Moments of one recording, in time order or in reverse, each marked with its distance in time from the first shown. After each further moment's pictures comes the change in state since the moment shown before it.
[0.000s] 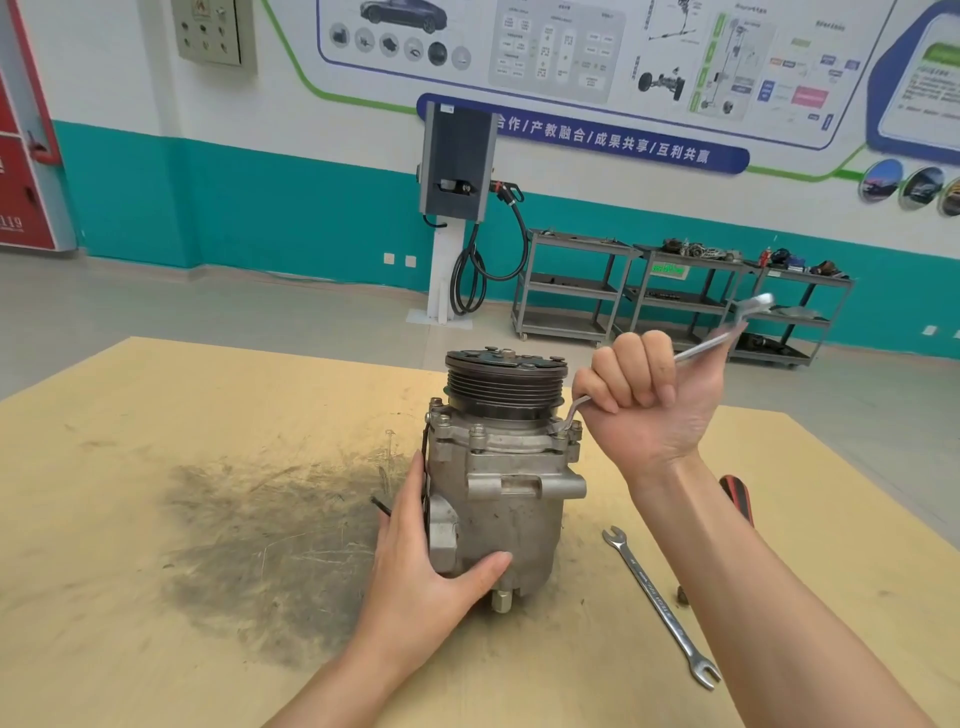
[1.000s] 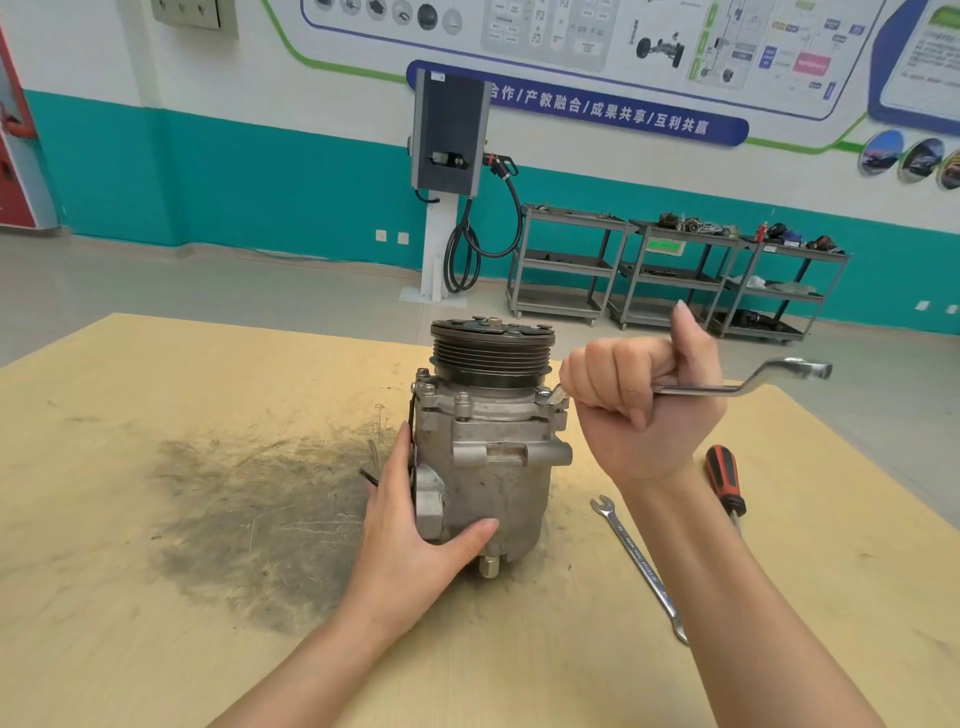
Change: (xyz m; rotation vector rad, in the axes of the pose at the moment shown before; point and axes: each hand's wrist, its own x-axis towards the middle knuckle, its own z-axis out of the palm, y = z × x) left_hand -0.002 0.001 -0.001 0.010 -0.025 -0.041; right_hand -0.030 0.008 0.028 -0.570 -0.083 -0.116
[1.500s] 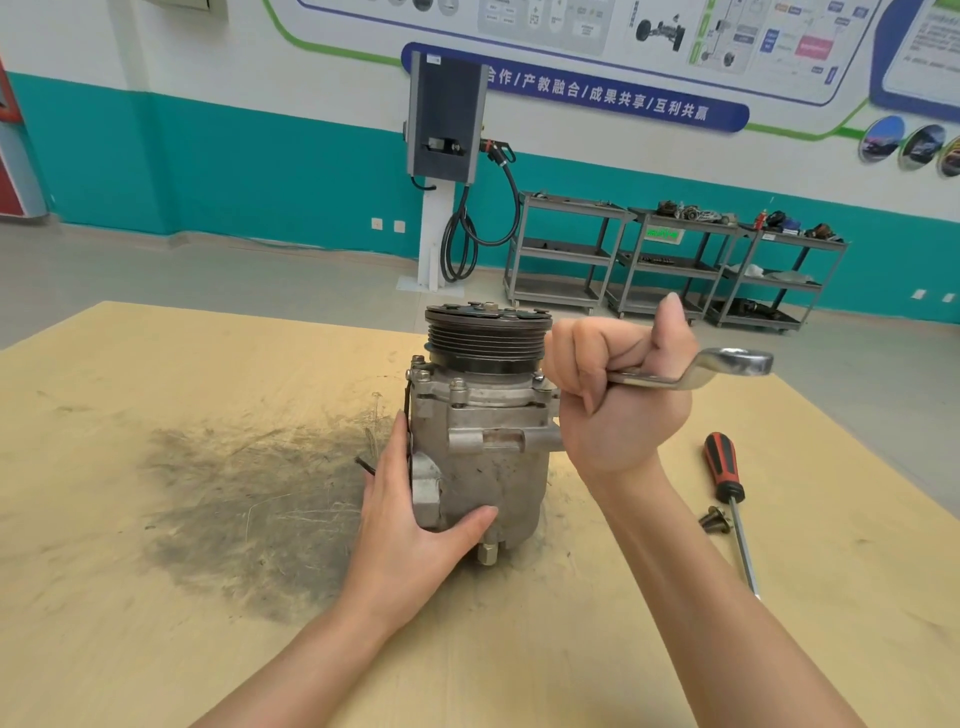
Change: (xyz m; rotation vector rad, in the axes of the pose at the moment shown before) left_hand 0.000 -0.005 0.003 0.020 0.027 0.002; right_hand 0.000 0.012 0.029 -0.260 0.189 -0.130
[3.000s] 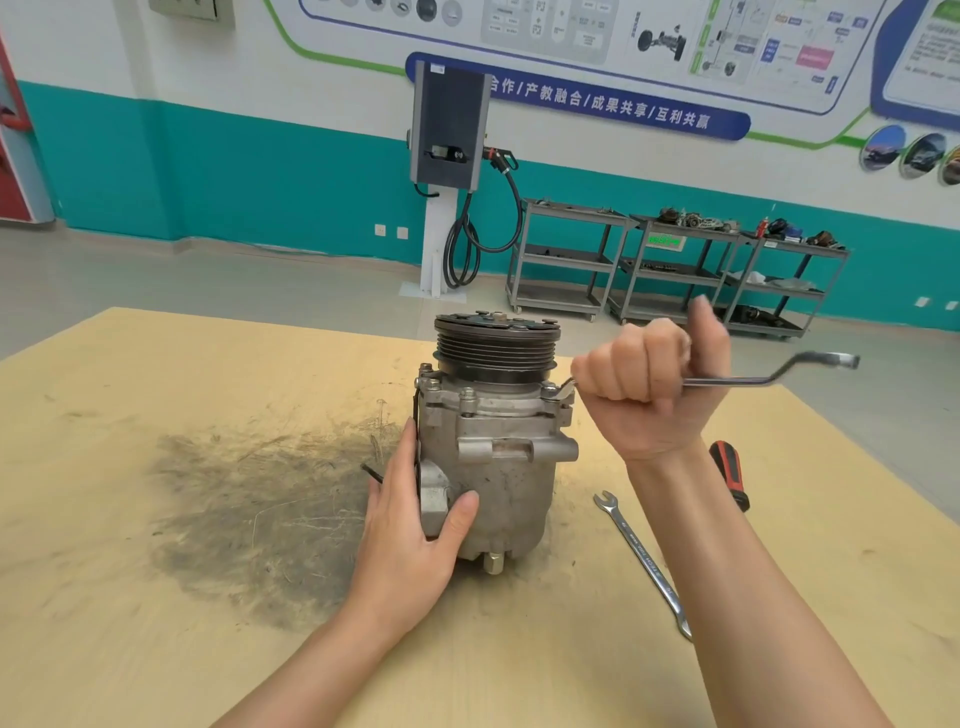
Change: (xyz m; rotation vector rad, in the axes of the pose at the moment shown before) left_hand 0.002 0.000 -0.001 0.063 0.000 0.065; right_hand 0.021 0.010 -0.050 0.570 -0.438 0.150
